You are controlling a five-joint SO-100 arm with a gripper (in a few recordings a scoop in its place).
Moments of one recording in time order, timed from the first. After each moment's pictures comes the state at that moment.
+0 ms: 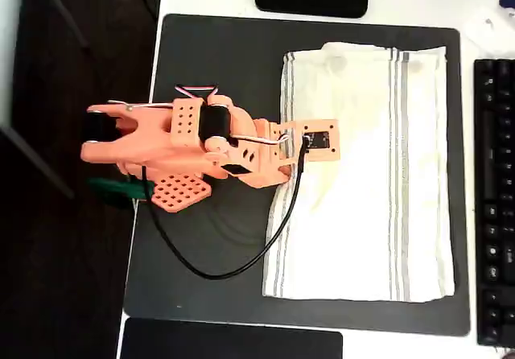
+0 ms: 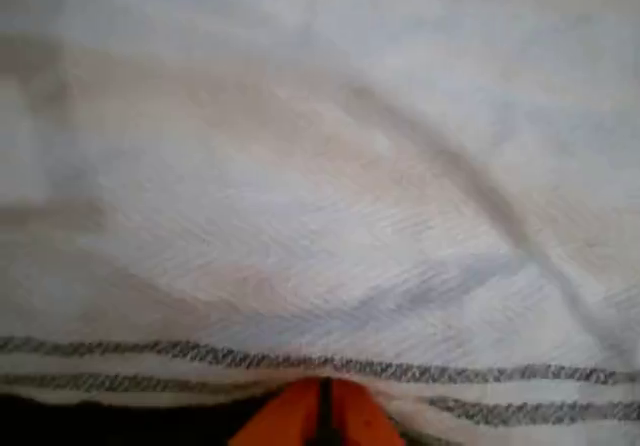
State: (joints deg) arm -1.1 185.8 174.7 72.2 -96.0
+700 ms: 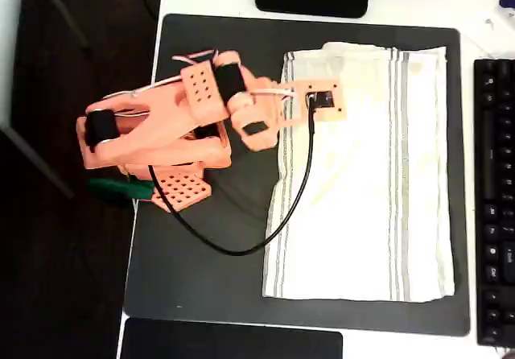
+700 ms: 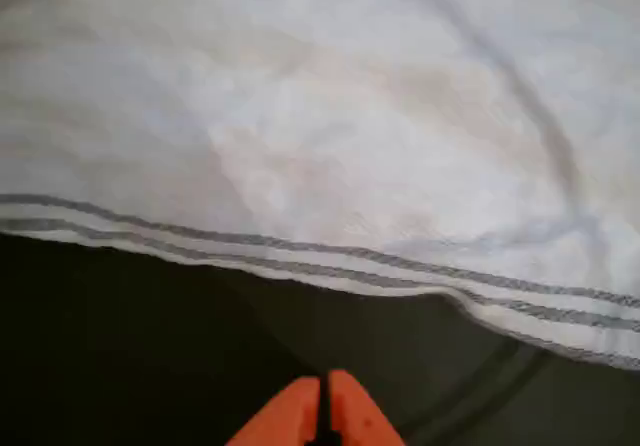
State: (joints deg) arm -24.5 150.7 142.6 80.4 -76.1
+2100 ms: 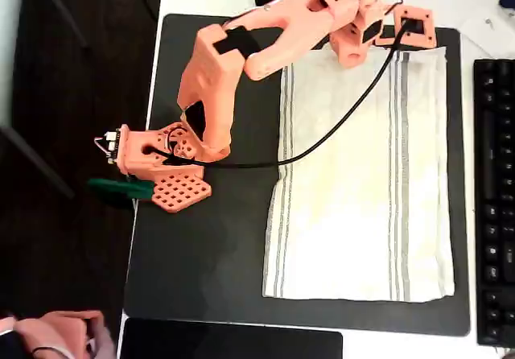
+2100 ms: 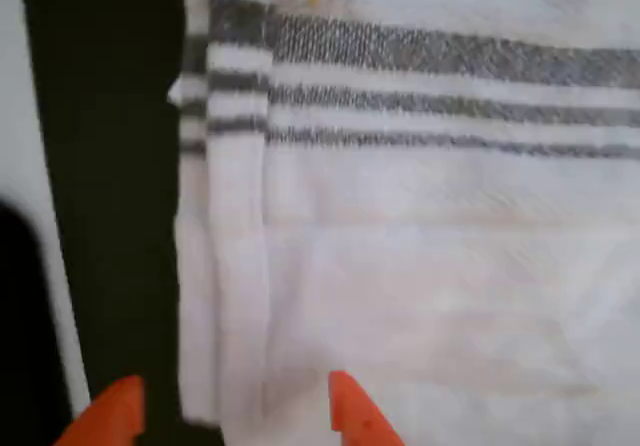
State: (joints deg) arm -36.9 69.0 73.4 75.7 -56.4
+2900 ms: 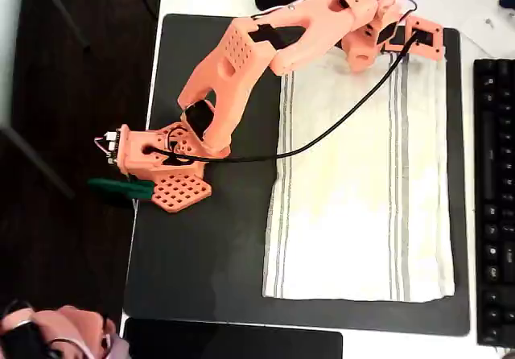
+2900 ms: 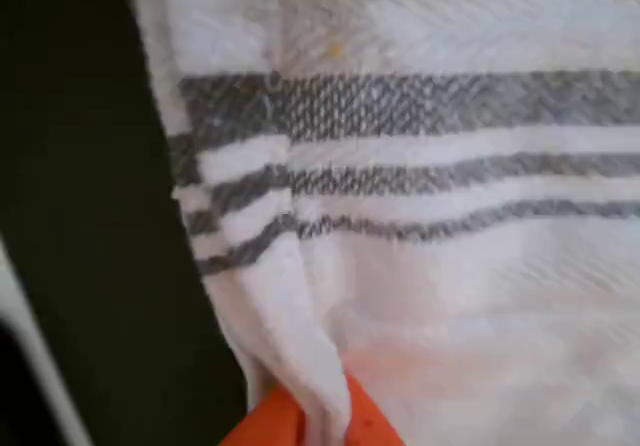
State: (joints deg) arm -37.0 57.4 60.6 79.1 -51.4
